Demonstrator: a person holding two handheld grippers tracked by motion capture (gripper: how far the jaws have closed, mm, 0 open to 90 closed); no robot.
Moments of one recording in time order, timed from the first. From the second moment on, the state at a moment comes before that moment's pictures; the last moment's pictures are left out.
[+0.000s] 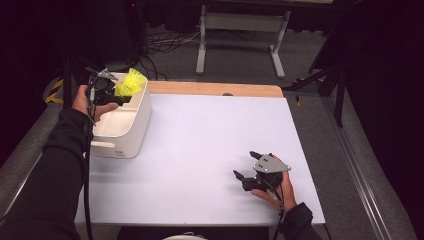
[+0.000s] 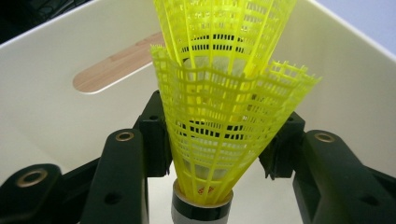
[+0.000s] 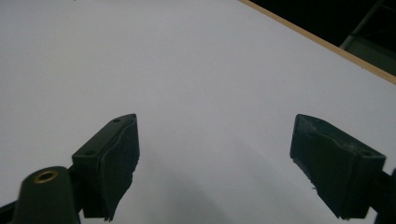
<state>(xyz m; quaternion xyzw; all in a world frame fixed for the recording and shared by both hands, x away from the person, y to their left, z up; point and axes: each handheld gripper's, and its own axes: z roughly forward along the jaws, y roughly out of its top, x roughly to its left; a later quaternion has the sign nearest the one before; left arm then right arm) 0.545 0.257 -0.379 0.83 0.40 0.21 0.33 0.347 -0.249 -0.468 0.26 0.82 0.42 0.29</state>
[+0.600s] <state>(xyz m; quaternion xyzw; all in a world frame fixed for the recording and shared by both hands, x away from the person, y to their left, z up) 0.559 0.240 -0.394 0.86 0.42 0.17 0.24 0.347 -0.248 -0.469 0.26 0.82 0.42 0.28</state>
